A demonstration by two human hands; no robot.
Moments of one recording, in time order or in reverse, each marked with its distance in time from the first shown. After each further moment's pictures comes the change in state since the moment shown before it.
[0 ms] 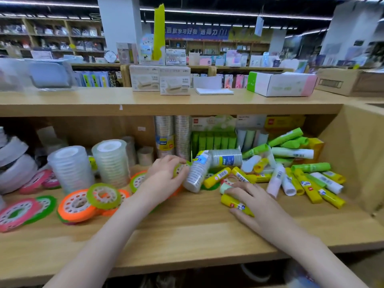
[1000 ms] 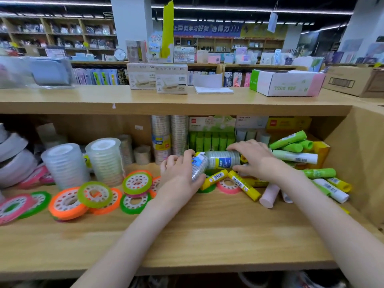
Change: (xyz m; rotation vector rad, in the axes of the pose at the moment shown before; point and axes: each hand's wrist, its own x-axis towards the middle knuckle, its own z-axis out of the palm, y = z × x) left_hand 0.009 0.050 0.031 0.200 0.125 -0.080; right_hand 0.105 0.060 -0.037 -0.165 -0.242 0.092
